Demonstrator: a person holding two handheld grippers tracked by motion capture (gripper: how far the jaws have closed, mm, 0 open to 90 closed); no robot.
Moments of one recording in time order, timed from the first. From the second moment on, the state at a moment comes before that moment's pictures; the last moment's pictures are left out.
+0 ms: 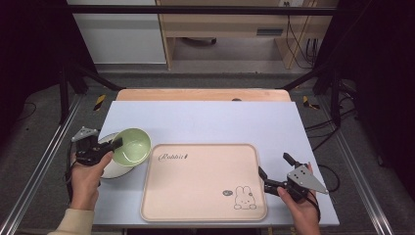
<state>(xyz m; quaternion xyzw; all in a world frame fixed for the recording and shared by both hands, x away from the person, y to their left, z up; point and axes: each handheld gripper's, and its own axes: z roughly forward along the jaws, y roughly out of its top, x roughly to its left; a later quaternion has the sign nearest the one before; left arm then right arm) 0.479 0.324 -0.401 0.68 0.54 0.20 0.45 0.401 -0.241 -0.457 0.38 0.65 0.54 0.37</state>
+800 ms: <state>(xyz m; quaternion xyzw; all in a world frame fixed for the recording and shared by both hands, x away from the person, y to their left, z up) 0.483 0.271 -0.391 0.71 0.48 0.16 0.48 0.401 -0.241 -0.457 0.38 0.65 0.54 0.37</state>
